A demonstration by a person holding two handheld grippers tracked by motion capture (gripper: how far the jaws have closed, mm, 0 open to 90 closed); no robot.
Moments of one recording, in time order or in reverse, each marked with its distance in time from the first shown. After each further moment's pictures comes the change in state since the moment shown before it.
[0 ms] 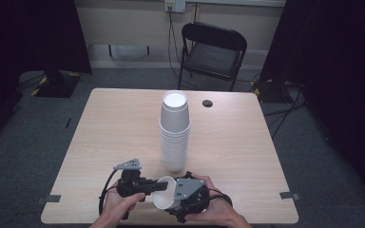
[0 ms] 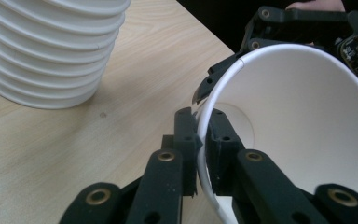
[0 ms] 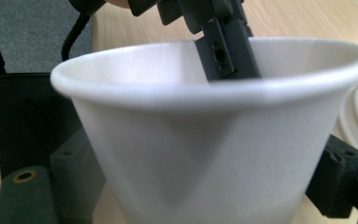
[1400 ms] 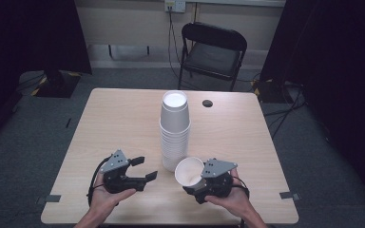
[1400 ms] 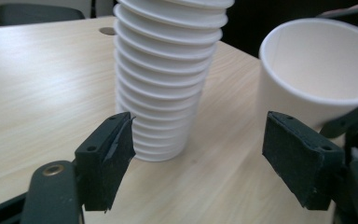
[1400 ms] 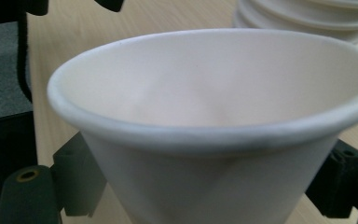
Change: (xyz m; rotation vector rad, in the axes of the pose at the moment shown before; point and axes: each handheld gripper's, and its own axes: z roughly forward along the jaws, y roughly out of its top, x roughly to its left) left arm 0.001 0.015 -0.037 -0.157 0.313 0.250; right arm -0.044 -0.032 -0.046 -0.095 -0.146 0.242
